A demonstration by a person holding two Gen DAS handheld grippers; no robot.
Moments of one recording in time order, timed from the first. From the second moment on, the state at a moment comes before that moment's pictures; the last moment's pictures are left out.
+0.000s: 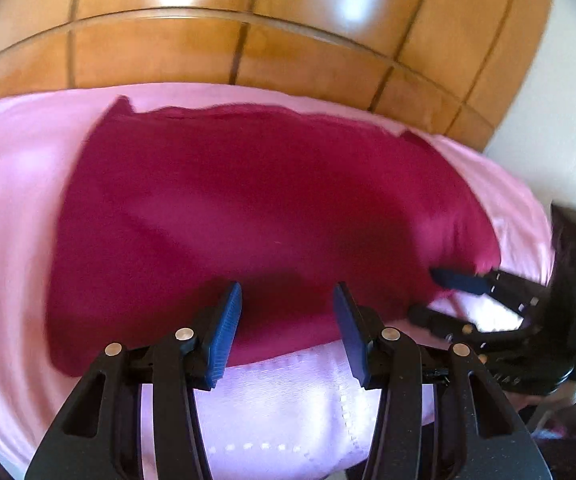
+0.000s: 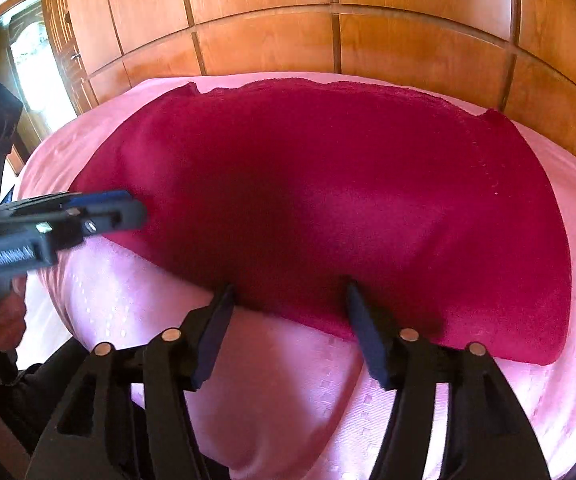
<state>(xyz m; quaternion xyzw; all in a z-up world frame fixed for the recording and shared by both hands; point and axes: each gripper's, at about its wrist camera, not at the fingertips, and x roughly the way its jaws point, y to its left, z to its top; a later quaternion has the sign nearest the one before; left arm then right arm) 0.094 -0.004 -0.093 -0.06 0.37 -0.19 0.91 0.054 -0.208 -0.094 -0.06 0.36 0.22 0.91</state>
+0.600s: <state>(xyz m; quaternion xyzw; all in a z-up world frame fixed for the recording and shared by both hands) 0.096 0.118 -0.113 -0.12 0.40 0.03 0.91 0.074 -0.203 -0.084 0.00 0.37 0.19 0.91</state>
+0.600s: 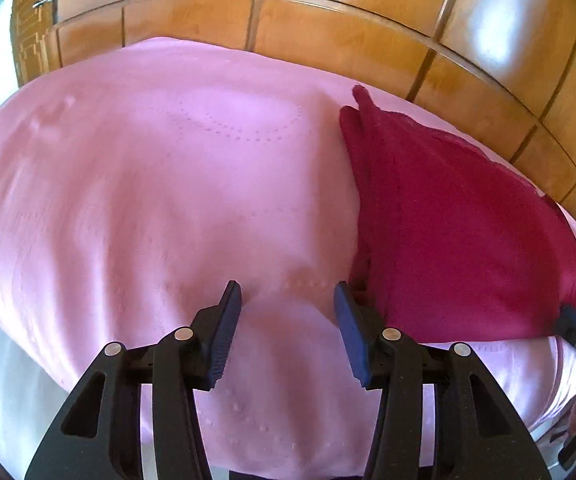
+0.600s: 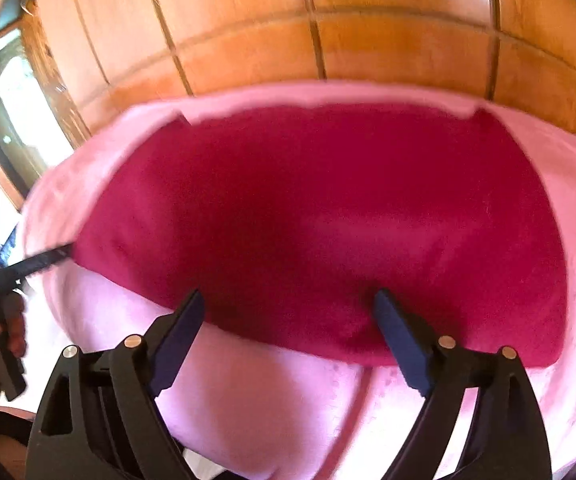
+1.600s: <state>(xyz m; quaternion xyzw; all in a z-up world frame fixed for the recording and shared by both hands) 0.145 0.046 -0.050 -0.01 0.30 -0.04 0.95 0.071 -0.180 -0.093 -0.06 0.36 0.18 0.91</state>
